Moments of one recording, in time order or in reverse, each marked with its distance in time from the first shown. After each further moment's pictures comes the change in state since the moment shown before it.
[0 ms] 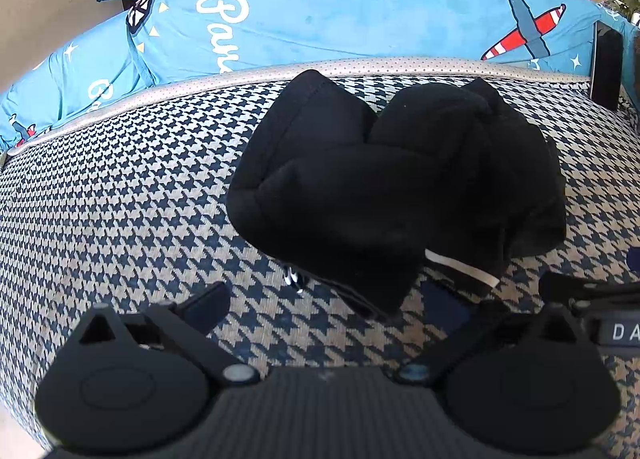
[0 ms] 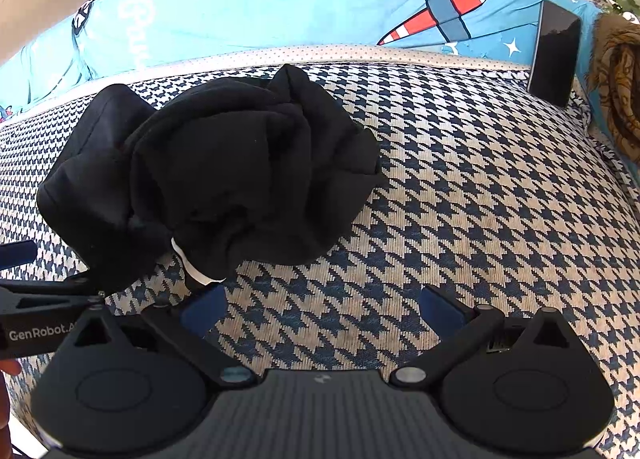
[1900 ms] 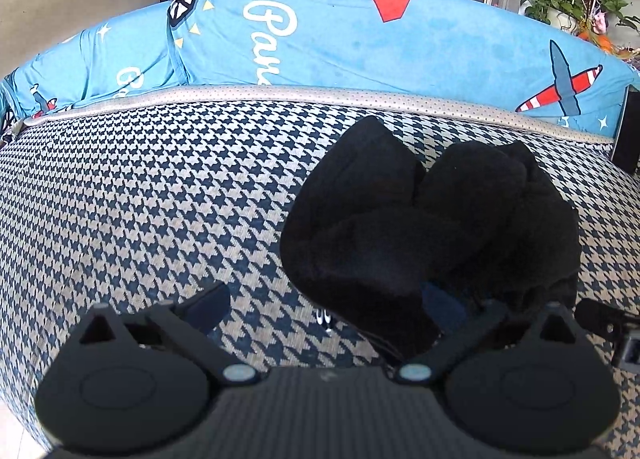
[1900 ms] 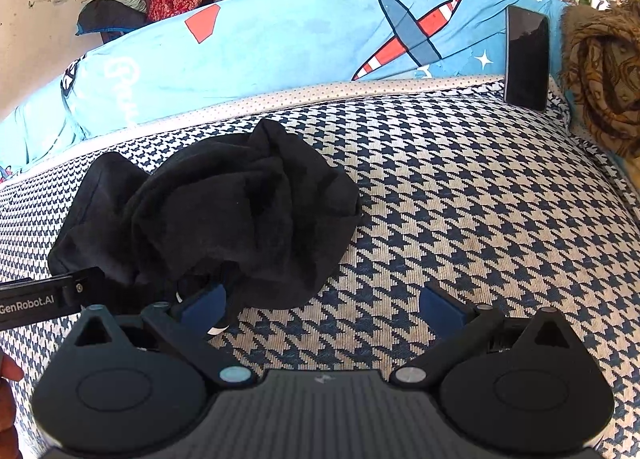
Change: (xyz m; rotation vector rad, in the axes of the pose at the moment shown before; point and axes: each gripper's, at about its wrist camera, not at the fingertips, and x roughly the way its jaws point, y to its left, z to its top) left arm -0.004 0.031 0.018 -0.140 -0.043 0.001; right arm -0.015 -0.014 0.009 0.117 -0.096 0.014
